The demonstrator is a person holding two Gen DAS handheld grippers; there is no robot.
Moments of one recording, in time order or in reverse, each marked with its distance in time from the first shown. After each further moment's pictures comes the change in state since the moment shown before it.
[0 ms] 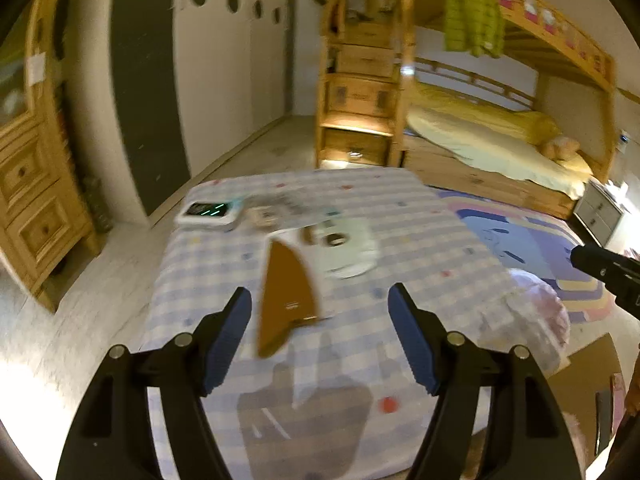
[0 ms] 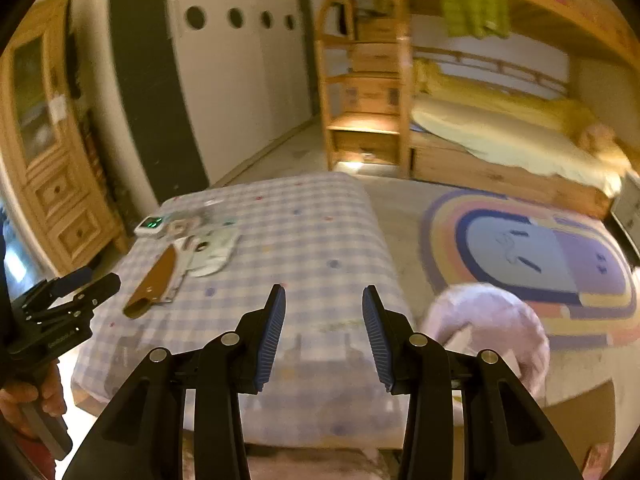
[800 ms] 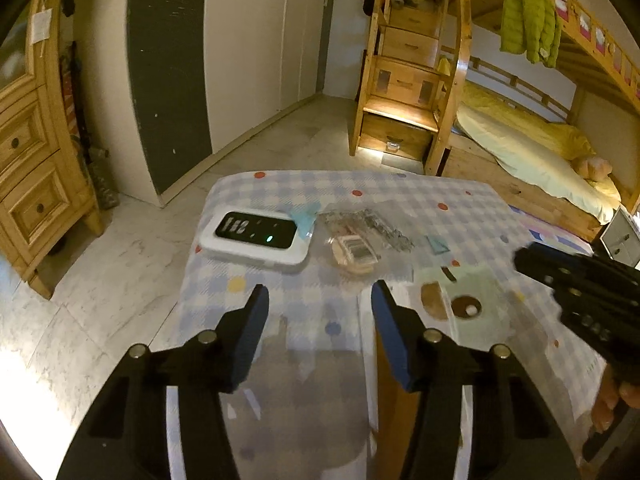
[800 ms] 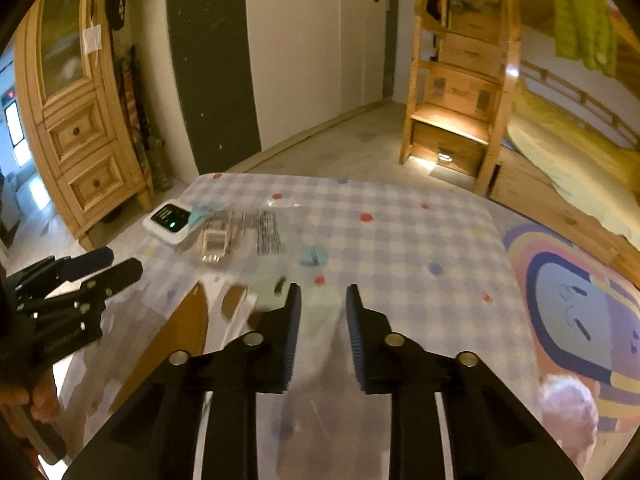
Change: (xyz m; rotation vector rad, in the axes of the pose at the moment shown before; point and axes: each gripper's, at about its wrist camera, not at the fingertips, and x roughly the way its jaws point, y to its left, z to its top) left arm 0.119 0.080 0.055 -0.085 0.072 0.034; right arm 0.179 0.109 0.072 -0.185 0.093 0.127
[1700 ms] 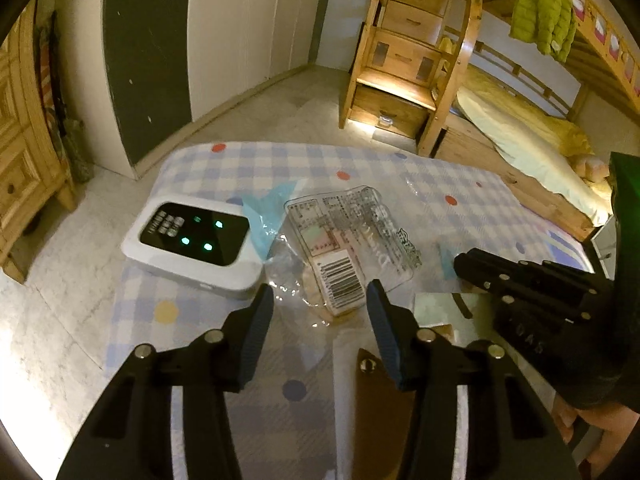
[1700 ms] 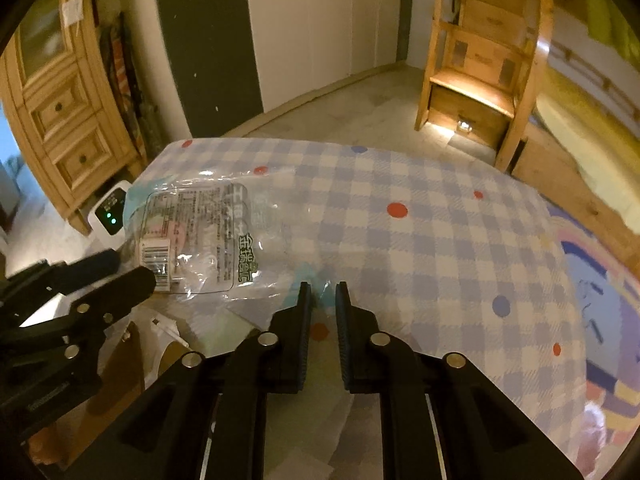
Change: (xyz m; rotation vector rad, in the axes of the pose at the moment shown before) left arm 0.065 -0.010 0.013 -0.054 0.120 -0.075; right arm 0.075 -0.006 0.008 0.018 0.144 0.036
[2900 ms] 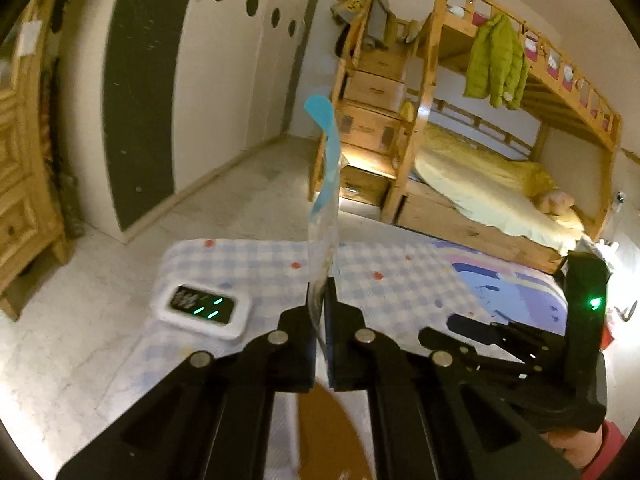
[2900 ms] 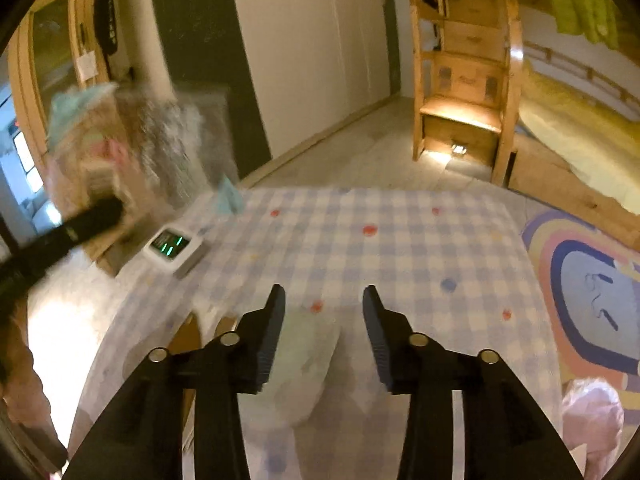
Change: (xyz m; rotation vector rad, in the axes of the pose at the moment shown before) left arm -0.123 -0.021 0.002 0.042 -0.270 -0.070; right arm -0.074 -0.014 -0.029 0.049 -0.122 0.060
